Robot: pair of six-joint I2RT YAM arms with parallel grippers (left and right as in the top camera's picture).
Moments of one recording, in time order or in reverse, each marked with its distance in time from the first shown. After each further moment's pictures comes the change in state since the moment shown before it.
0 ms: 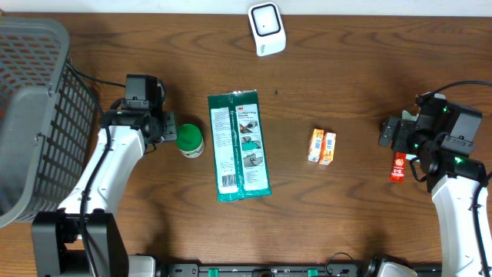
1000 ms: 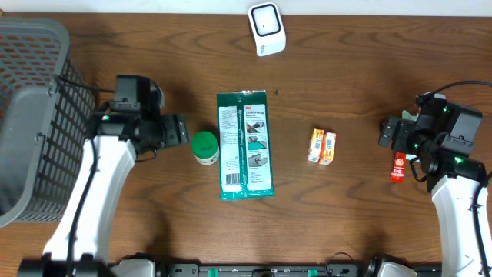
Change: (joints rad) left arm 0.000 -0.143 0.070 -0.225 0.132 -0.106; right arm 0.000 0.000 0.000 0.000 0.000 0.000
